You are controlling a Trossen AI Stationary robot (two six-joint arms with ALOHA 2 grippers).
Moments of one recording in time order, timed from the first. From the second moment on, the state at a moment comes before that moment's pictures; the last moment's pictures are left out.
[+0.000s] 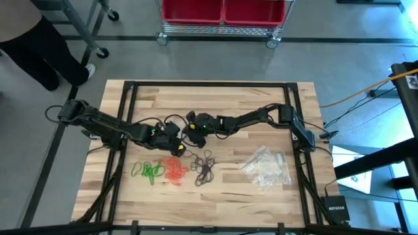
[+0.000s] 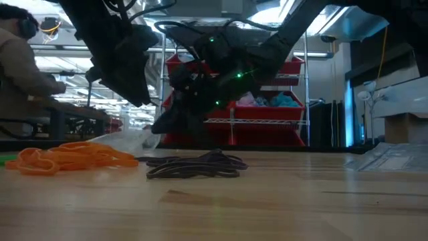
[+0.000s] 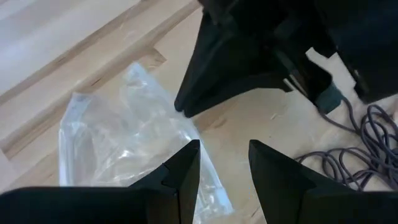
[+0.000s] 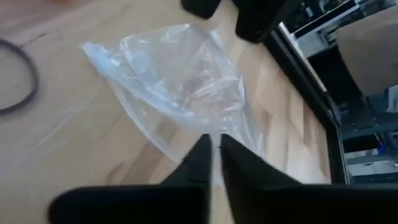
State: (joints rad) left arm -0.21 1.39 0.84 -0.57 -0.54 -0.91; right arm -0.11 2.22 1.34 0.38 -0.05 -0.88
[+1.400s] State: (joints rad) left arm -0.01 1.68 1.03 -0.89 -0.37 -0.84; right arm -0.31 2.08 1.35 -0.20 -0.02 -0.43
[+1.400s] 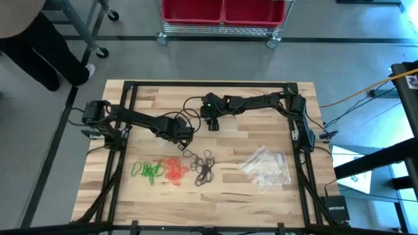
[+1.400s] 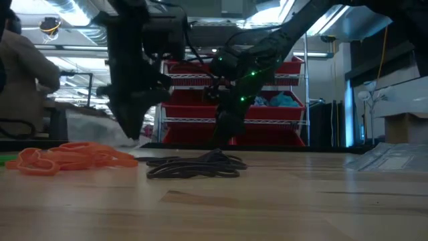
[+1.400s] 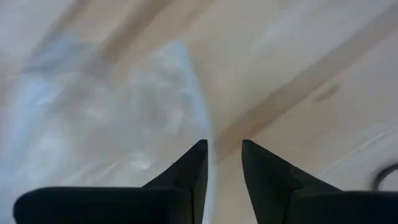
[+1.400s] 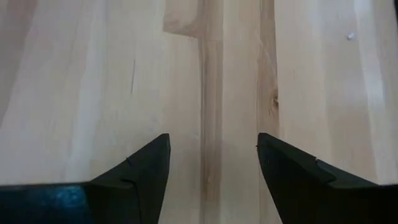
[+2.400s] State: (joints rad) left arm -0.03 1.48 0.99 -0.92 -0.44 -0.82; right arm -0.31 2.08 1.35 -0.18 -0.11 -0.40
